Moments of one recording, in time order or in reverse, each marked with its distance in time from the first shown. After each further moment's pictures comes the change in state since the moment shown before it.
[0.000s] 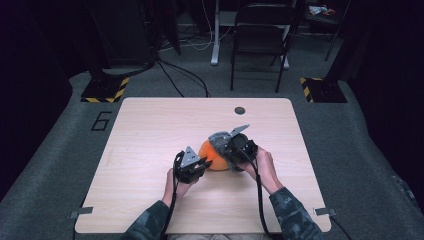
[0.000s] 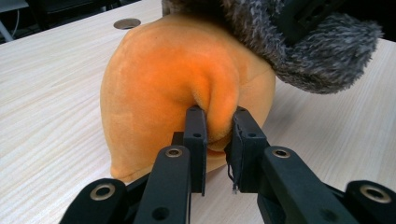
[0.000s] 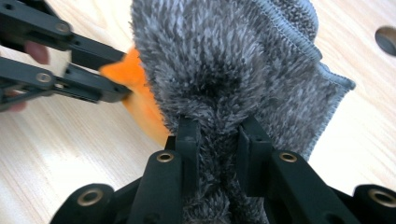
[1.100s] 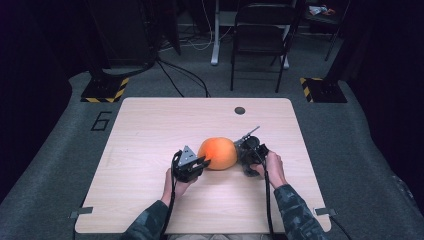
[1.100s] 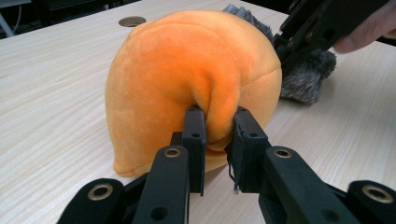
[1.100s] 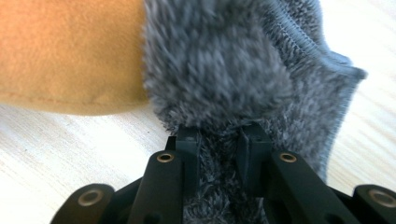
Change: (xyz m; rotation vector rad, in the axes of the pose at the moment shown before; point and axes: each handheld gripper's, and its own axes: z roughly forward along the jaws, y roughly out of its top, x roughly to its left) left arm 0.006 -0.002 -0.002 -0.001 0.001 -0.030; right arm -0.052 -0.044 0.052 0.220 -0.025 0.194
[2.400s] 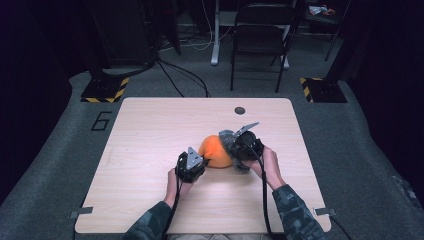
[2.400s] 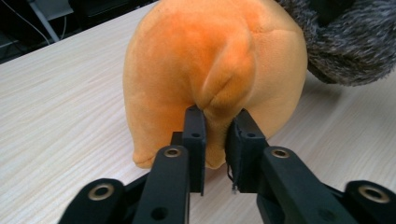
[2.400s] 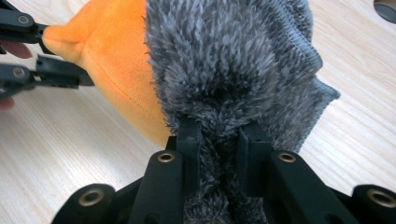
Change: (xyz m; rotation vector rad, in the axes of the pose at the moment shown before) left arm -0.008 -0.001 0.011 0.018 0.134 0.071; right arm 0.029 0.015 -0.047 -0.218 0.071 -0.081
